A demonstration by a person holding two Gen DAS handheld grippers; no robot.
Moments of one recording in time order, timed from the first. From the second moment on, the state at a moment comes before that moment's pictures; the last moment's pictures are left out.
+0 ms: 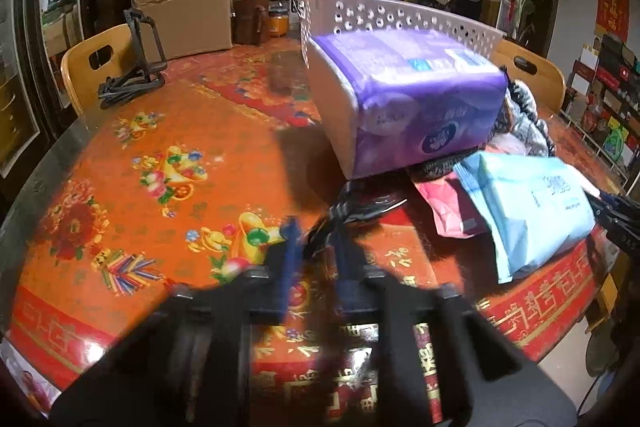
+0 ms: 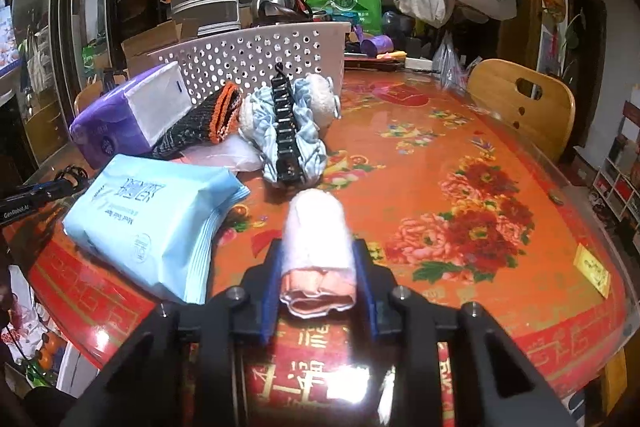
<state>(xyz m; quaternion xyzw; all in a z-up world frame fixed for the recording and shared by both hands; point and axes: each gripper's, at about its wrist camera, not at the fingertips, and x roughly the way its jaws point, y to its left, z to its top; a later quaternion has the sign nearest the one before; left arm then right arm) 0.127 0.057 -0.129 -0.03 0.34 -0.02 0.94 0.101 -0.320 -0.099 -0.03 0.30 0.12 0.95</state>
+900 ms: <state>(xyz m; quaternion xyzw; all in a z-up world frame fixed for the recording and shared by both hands) 0.118 0.082 -0.035 -0.06 0.27 -0.02 0.96 0.131 -0.315 -0.026 -0.02 0.27 0.15 0.95</state>
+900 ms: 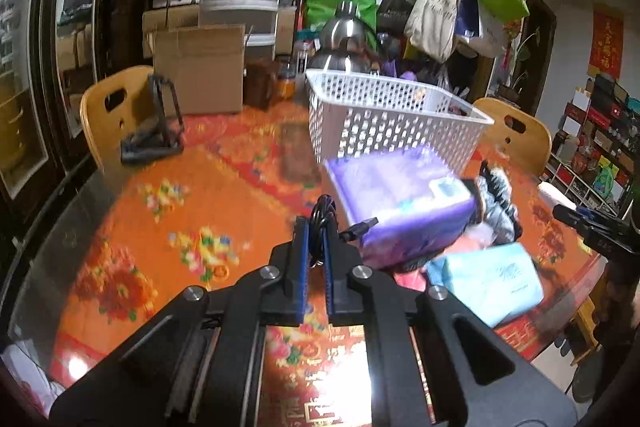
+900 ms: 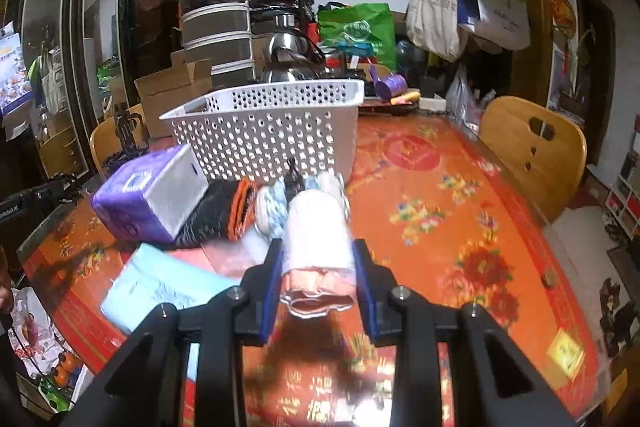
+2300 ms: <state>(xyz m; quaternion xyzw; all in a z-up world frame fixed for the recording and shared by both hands) 0.458 0.019 0.022 -0.03 0.40 -0.03 0.91 0.405 -0.245 0.013 -0.06 0.38 0.17 0.91</state>
